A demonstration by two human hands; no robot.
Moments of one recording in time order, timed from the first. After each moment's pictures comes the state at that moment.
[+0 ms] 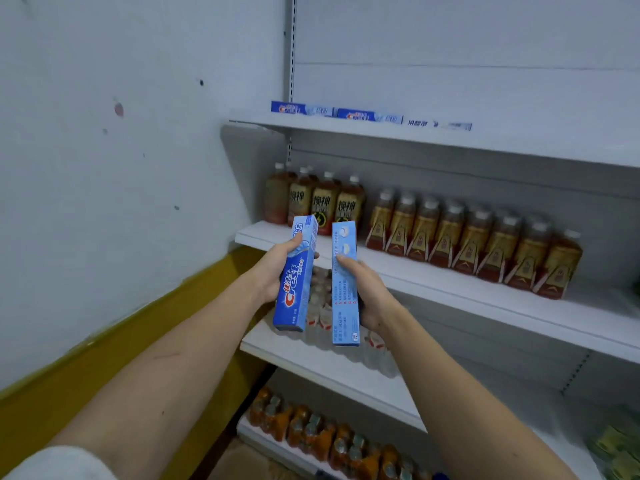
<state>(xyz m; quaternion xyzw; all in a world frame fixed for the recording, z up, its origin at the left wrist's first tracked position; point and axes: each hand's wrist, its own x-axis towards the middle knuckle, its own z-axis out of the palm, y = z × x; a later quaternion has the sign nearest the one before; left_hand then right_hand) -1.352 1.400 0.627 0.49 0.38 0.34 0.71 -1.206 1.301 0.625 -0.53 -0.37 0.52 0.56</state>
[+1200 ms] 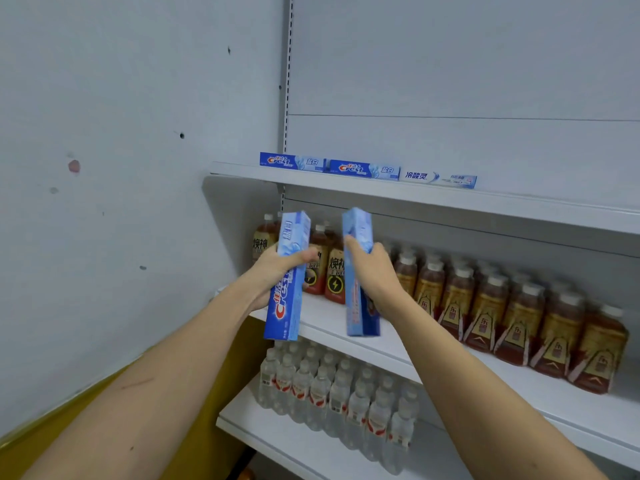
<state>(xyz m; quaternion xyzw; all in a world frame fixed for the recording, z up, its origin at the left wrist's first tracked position) -1.281 1.498 0.703 0.59 0.29 0.45 0.60 -1.115 1.440 0.717 -0.66 -0.46 0.24 0.55</state>
